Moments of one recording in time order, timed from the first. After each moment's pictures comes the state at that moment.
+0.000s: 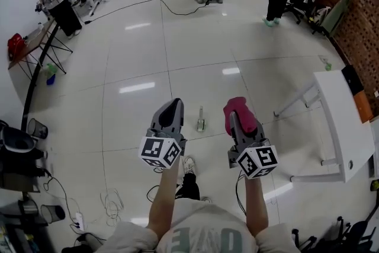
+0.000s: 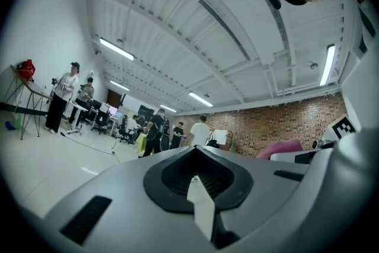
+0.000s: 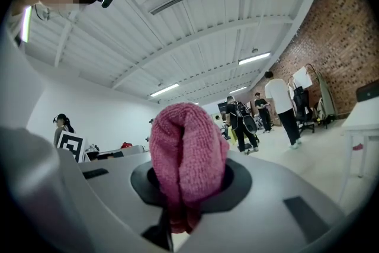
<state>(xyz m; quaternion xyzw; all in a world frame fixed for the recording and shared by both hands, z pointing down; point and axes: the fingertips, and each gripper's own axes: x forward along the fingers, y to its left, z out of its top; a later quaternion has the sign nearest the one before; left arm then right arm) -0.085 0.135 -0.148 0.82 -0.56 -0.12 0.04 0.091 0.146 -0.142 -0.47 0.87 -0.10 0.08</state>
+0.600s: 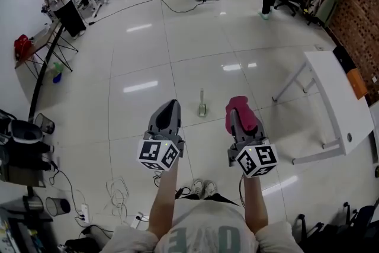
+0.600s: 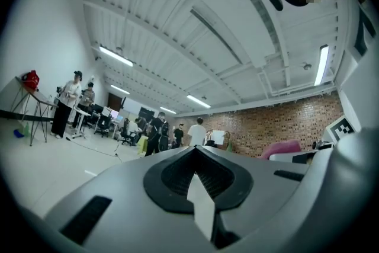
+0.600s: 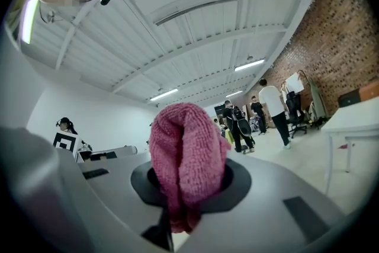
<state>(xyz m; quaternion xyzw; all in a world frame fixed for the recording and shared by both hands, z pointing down) -0.070 0.310 -0.167 0.82 -0.56 -0.10 0.03 0.115 0.313 -0.155 -0.49 0.86 -0.10 0.10</state>
